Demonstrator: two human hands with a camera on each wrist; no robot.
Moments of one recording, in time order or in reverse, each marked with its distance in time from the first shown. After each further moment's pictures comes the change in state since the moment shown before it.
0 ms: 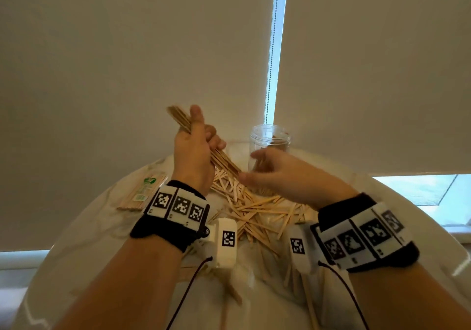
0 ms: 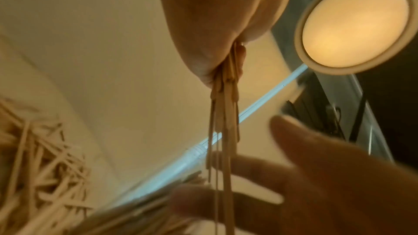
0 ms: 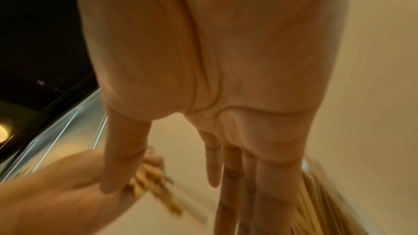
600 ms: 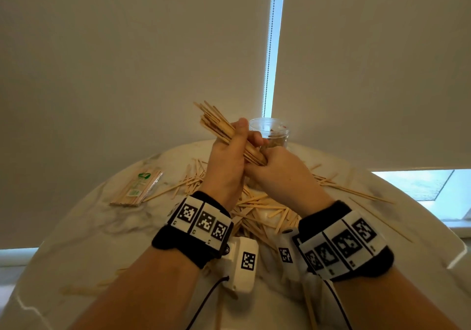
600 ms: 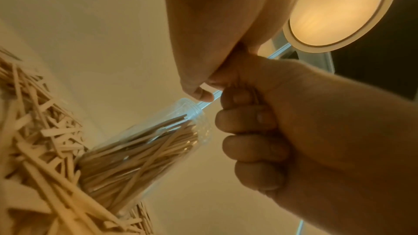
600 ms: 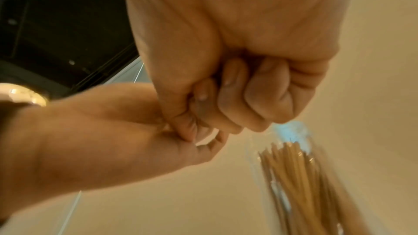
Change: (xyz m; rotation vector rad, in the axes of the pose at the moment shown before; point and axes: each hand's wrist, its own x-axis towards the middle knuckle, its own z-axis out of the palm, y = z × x) left_hand -0.042 -0.032 0.023 0.149 -0.209 -0.138; right_hand 0.012 0.011 0.024 -0.094 0.309 -0.098
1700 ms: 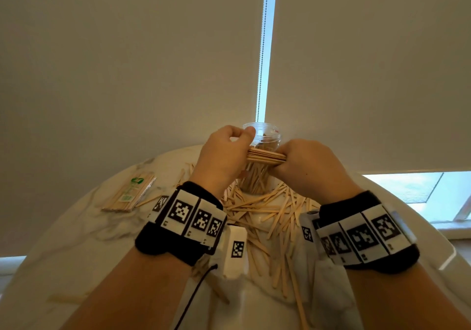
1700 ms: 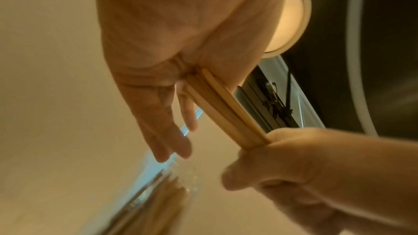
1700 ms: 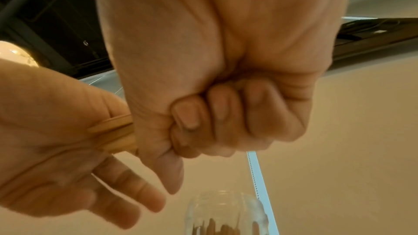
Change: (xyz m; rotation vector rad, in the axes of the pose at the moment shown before) left_hand 0.005 0.021 0.006 0.713 0.010 -0.016; right_hand 0.001 0.013 -0.048 -0.527 0.075 -0.019
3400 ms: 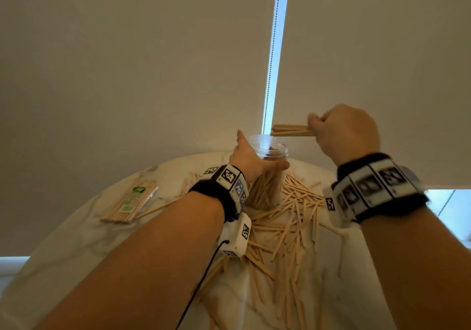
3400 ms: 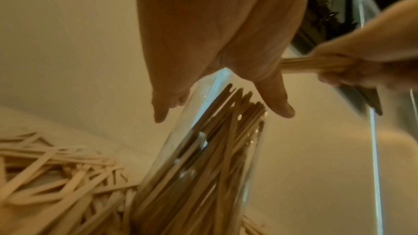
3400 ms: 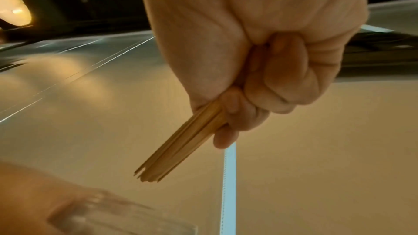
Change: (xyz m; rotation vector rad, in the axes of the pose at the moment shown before) left_hand 0.092 -0.044 0.040 0.229 -0.165 -0.139; right_hand 0.069 0.034 -0.036 -0.010 0.283 0.316
